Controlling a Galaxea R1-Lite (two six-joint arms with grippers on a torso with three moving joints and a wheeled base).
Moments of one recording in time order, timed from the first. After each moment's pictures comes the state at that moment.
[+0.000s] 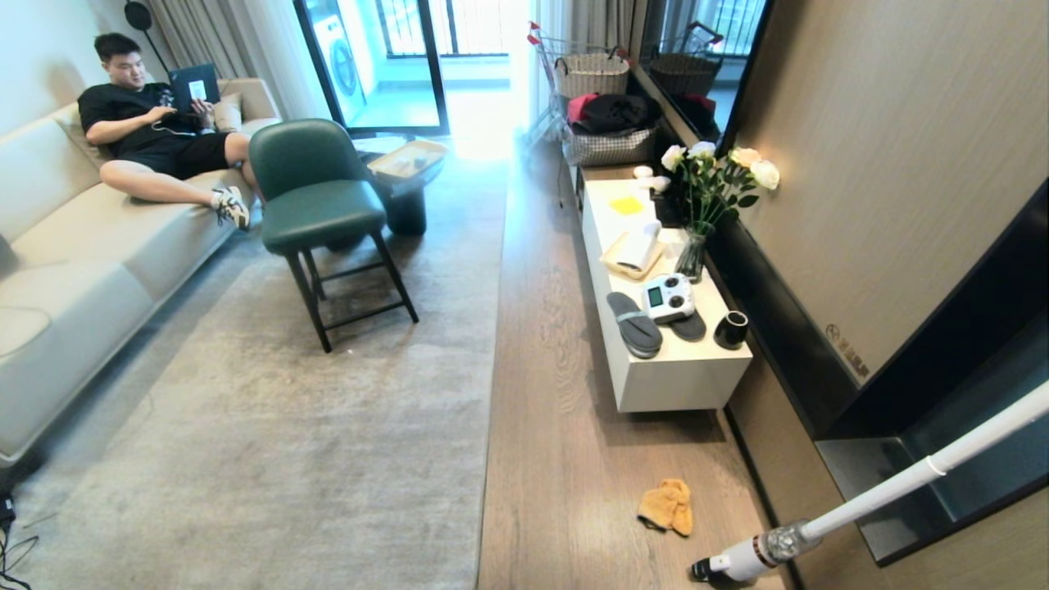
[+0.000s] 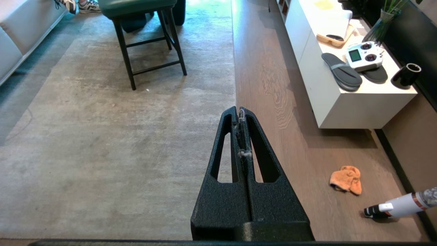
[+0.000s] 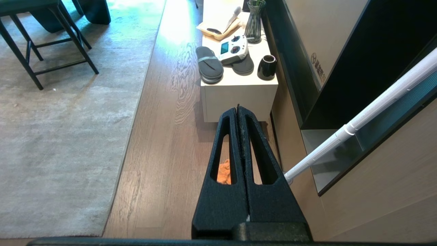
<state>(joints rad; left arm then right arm) 0.00 0.00 0.00 0.01 0.02 -0.04 -0.01 0.00 0.00 0.00 0.01 -0.03</state>
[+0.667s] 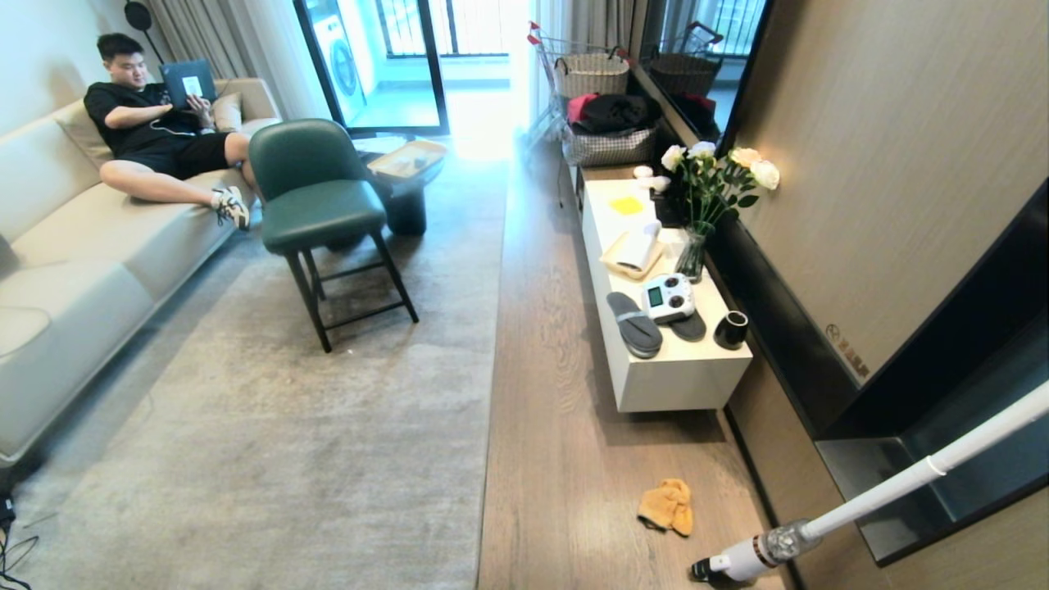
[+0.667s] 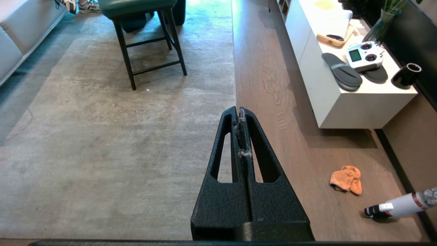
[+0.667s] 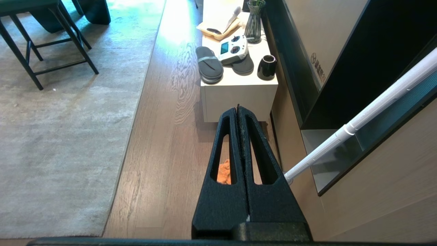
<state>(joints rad) 0.00 0.00 0.00 0.01 0.02 -0.04 -0.01 0.00 0.00 0.00 0.01 -0.03</state>
